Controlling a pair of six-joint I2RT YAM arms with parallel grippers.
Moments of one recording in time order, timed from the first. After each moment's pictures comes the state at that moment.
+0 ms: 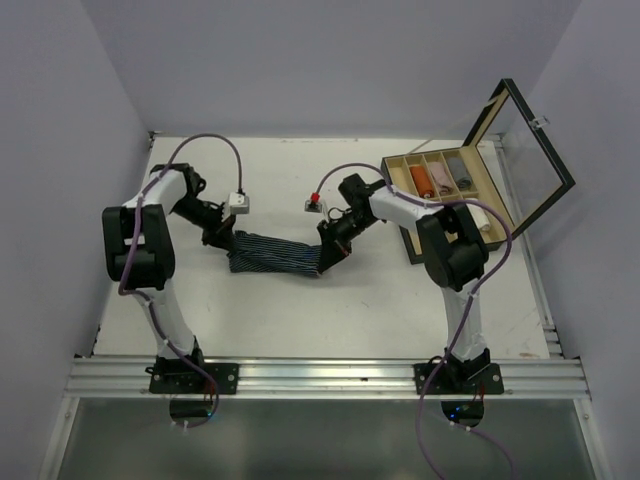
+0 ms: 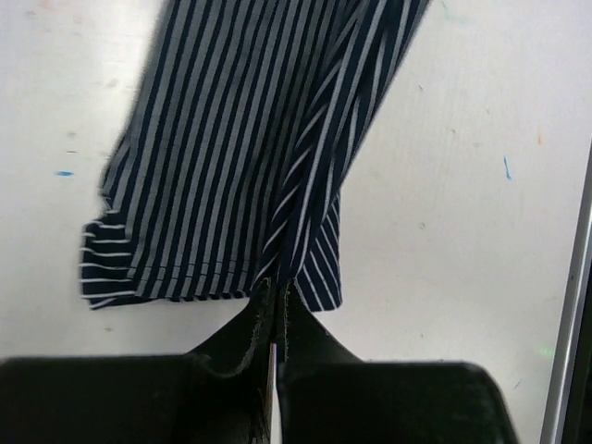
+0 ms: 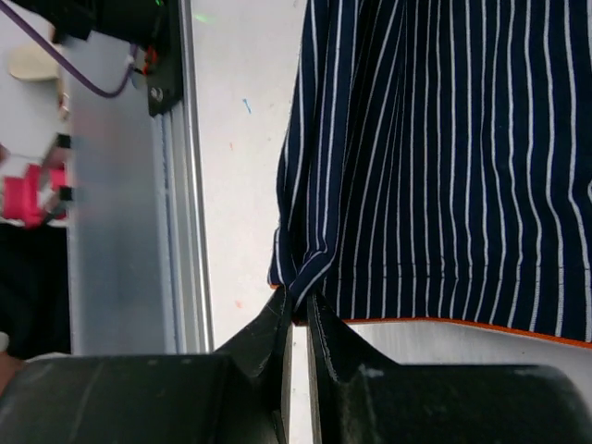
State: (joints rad) left arm 0.08 1.94 1.42 -1.31 0.74 1.50; right arm 0.54 2.12 1.54 -0.86 -1.05 -0.49
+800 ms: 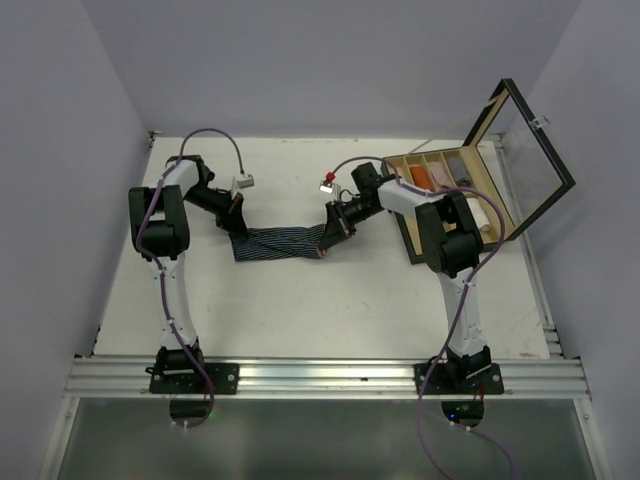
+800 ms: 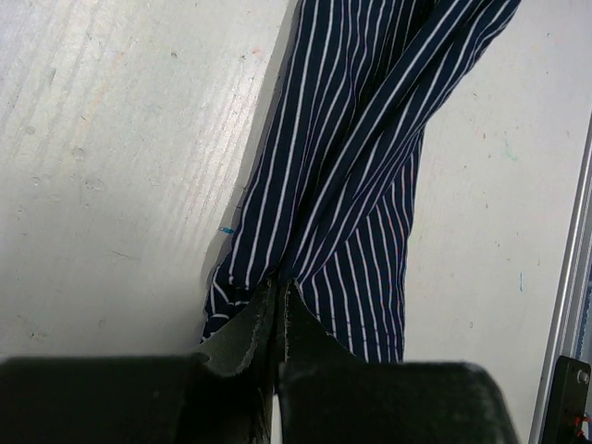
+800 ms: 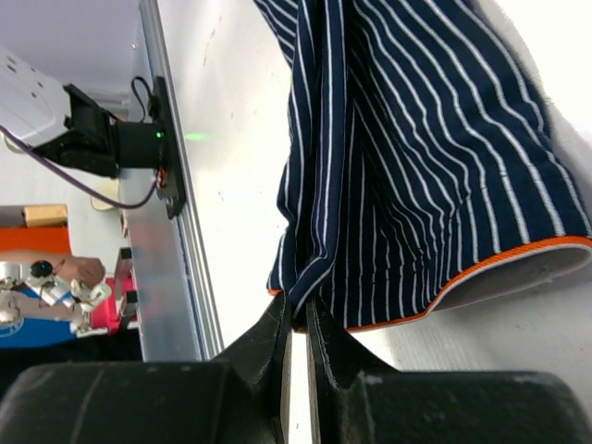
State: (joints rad) left arm 0.08 2.38 1.83 -1.32 0.91 1.16; right arm 0.42 2.26 1.63 -0.65 -1.11 -0.08
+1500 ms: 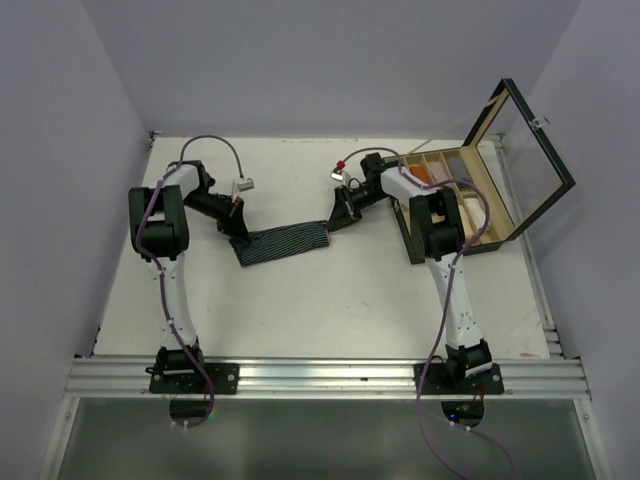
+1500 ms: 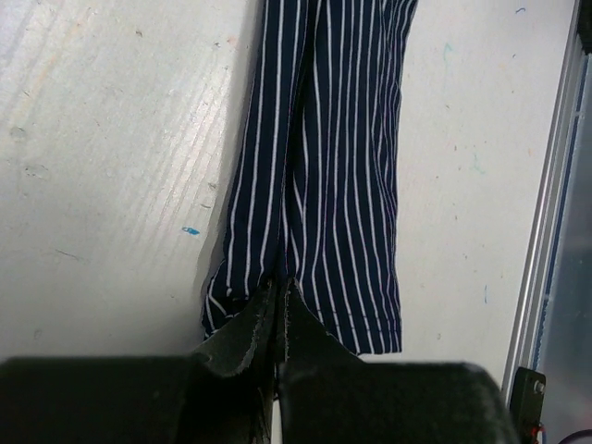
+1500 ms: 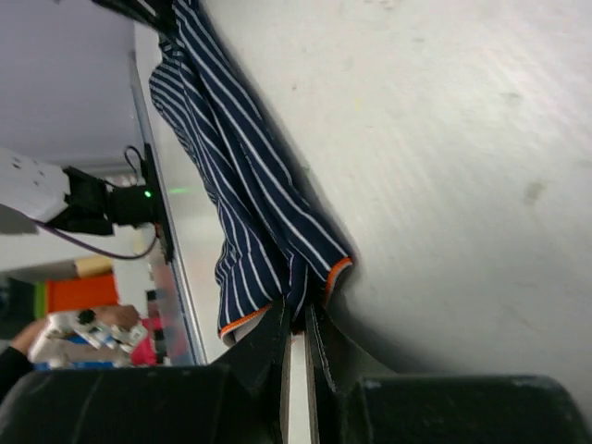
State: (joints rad) left arm 0.08 2.37 1.77 -1.30 0.93 1.10; right arm 0.32 2.60 2.10 -0.89 -1.09 -0.10
